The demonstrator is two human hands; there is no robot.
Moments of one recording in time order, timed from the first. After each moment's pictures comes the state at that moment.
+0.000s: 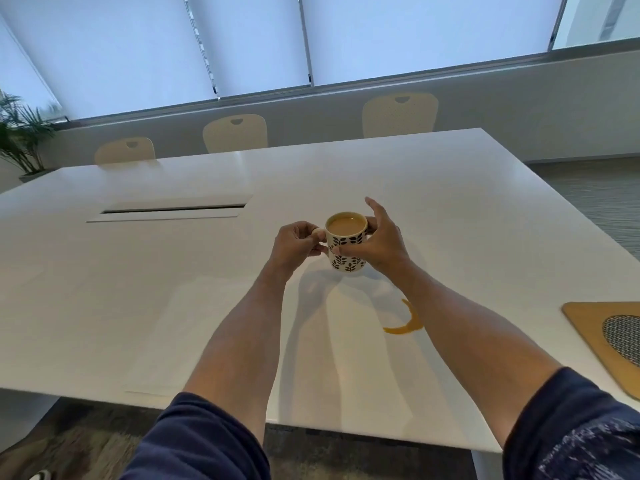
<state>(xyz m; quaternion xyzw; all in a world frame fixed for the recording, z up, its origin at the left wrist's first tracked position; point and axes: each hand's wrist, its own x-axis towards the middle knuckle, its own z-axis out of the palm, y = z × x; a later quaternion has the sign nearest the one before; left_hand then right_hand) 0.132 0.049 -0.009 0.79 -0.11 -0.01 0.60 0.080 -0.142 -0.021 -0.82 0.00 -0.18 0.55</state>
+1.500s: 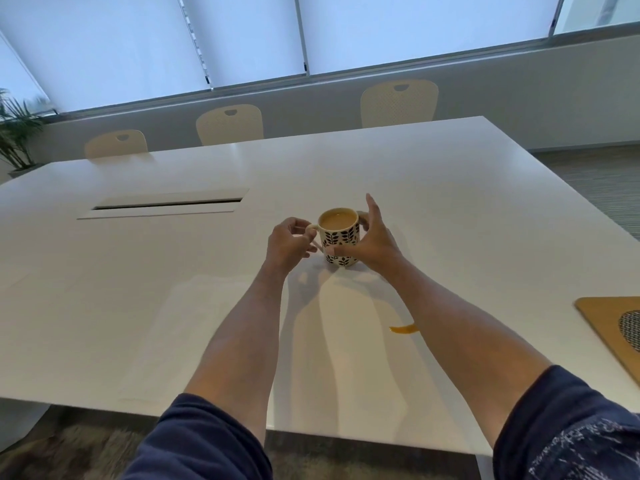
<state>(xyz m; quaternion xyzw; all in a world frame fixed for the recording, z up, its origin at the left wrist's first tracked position) 0.151 0.060 -0.025 0.83 -0.05 0.03 0.56 0.106 -0.136 -0.046 -0.84 -0.01 -0.14 0.53</state>
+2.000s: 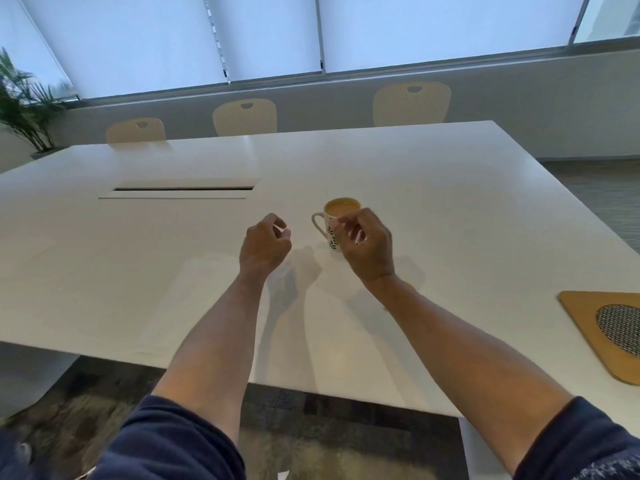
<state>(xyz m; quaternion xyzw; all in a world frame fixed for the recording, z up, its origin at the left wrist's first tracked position) 0.092 0.103 -0.013 0.93 0.01 0.16 0.34 0.040 -0.093 -0.030 -0.74 -0.10 -0.44 0.50</state>
